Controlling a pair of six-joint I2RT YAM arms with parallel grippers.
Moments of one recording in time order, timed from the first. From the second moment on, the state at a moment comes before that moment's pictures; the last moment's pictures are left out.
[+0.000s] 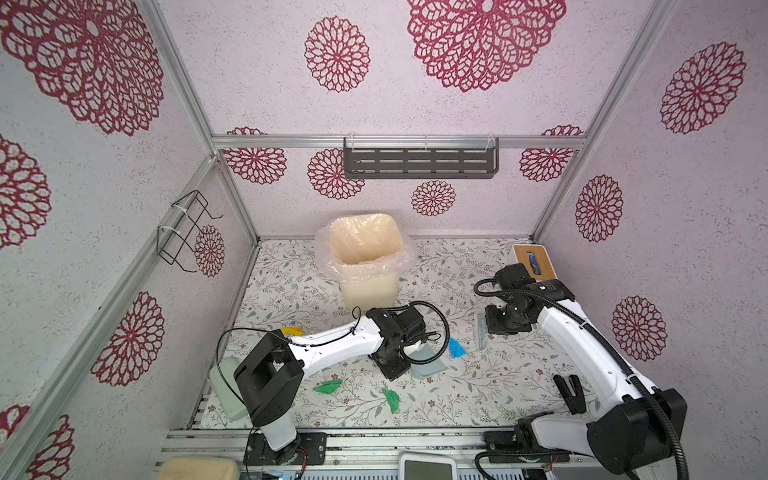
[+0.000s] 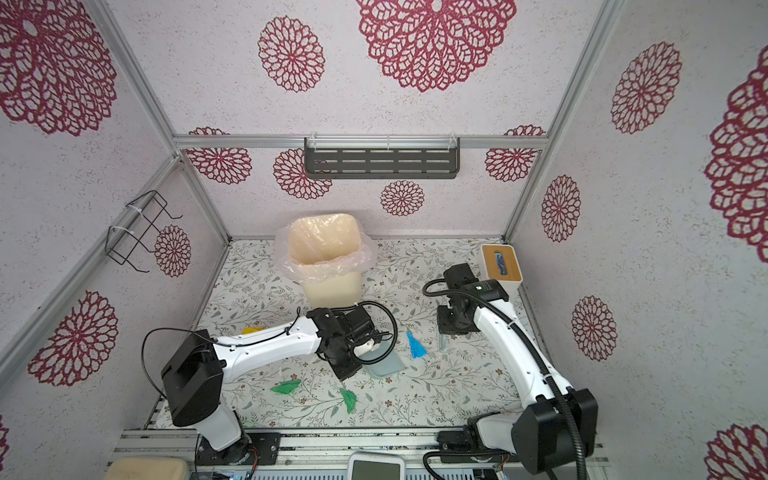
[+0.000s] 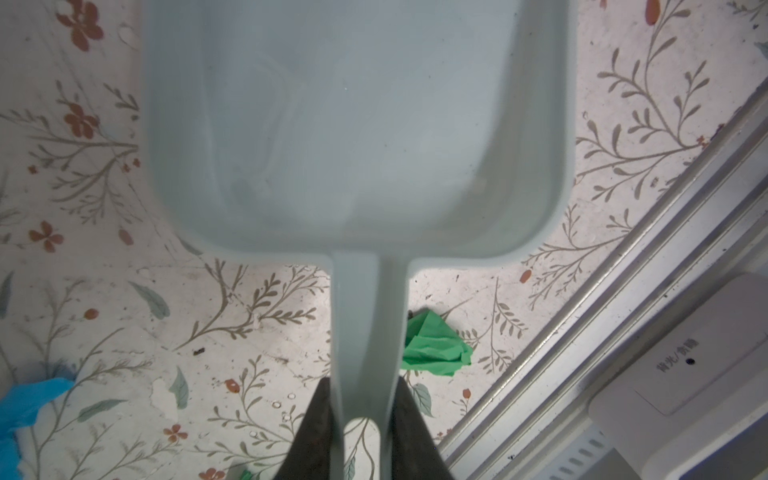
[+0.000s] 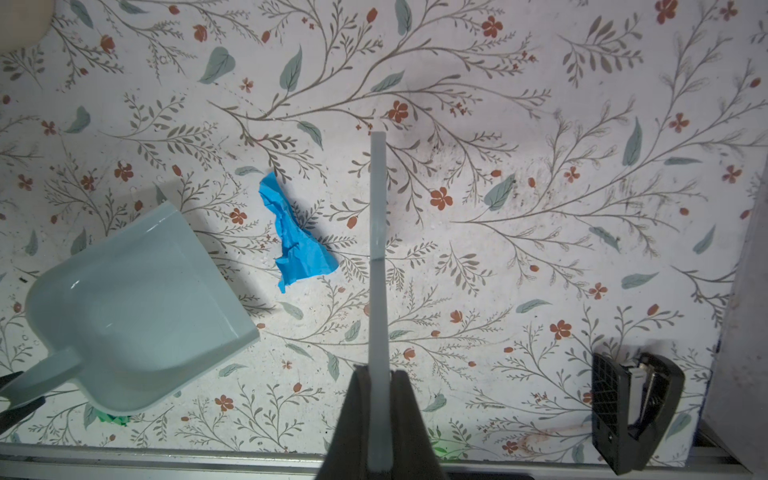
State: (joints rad) left arm -0.96 1.73 1.26 -0.99 0.09 0.03; right arm 0.30 1.30 1.21 -1.20 0.05 0.24
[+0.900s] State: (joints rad) left arm -0.96 1.87 1.34 -0.98 0.09 0.10; right arm 0.43 1.42 1.25 -1.23 0.06 0.20
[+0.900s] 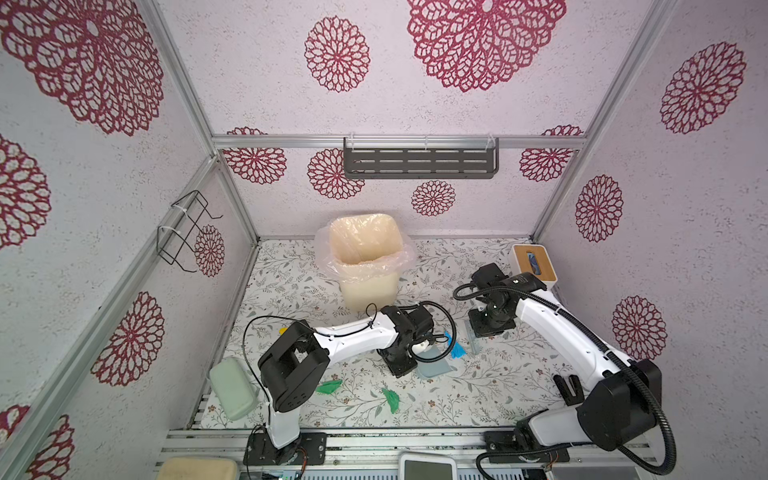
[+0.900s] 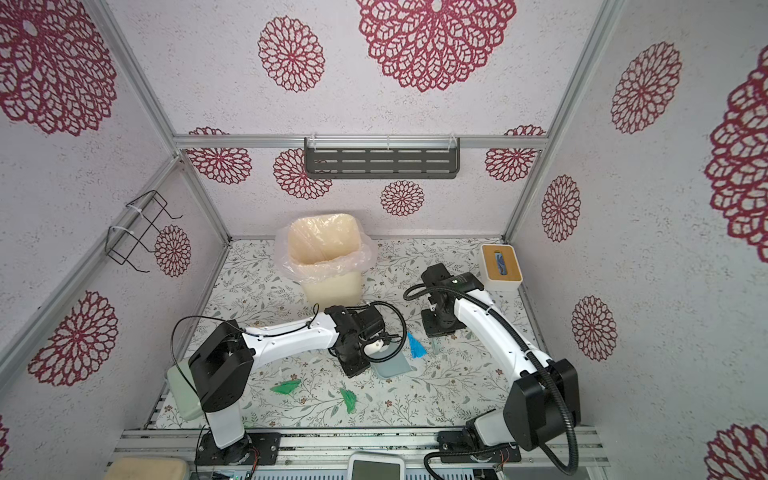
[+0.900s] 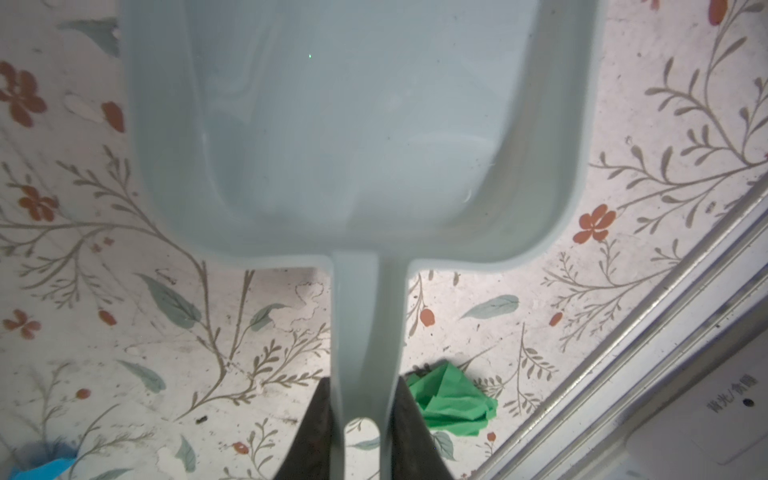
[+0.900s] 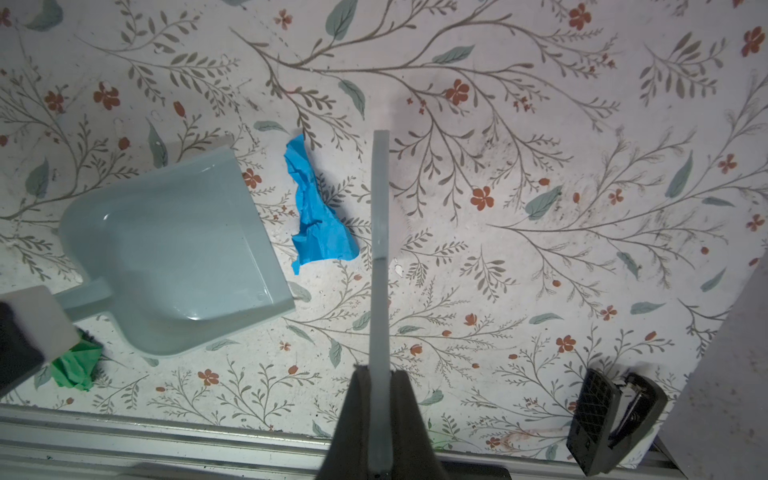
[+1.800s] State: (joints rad) left arm -0.96 1.88 1.35 -0.98 0.08 0.10; right arm 0.61 1.41 1.32 -1.24 -0.16 0.20
